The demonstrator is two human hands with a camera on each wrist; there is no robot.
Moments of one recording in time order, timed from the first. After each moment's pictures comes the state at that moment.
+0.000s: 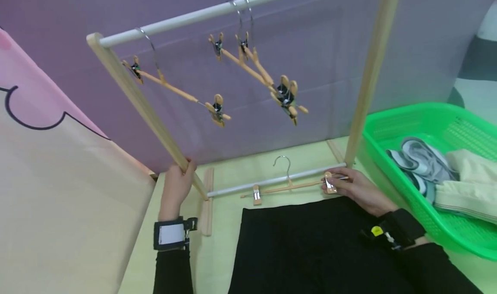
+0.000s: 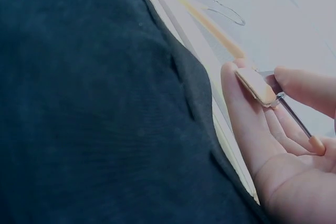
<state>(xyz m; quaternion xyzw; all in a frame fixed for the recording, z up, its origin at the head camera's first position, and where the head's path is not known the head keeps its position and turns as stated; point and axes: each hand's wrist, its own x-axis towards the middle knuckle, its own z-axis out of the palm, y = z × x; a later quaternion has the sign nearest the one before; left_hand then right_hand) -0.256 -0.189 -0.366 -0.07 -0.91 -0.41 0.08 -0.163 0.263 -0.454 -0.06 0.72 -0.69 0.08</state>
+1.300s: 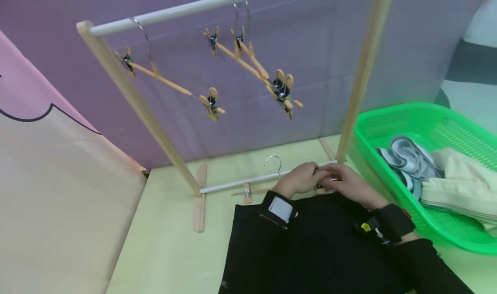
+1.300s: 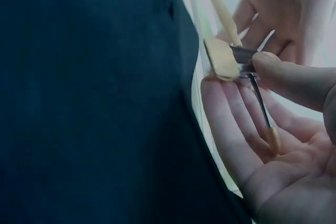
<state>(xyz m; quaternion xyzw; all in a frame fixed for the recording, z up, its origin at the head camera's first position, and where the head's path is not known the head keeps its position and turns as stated) -0.226 0.088 -0.398 -0.36 -0.87 -0.27 -0.21 -0.160 0.265 -0.437 -0.10 0.85 -0.51 0.03</state>
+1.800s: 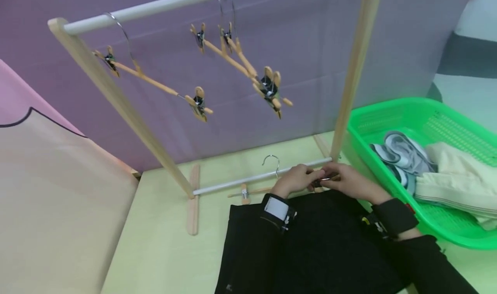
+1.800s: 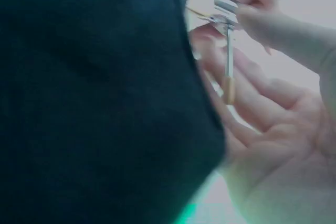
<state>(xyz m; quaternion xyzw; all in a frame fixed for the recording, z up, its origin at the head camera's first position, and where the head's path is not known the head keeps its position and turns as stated) -0.233 0.094 -0.427 -0.33 -0.84 -0.35 -0.25 -0.157 0.273 -0.426 -0.15 0.90 -0.40 0.02</state>
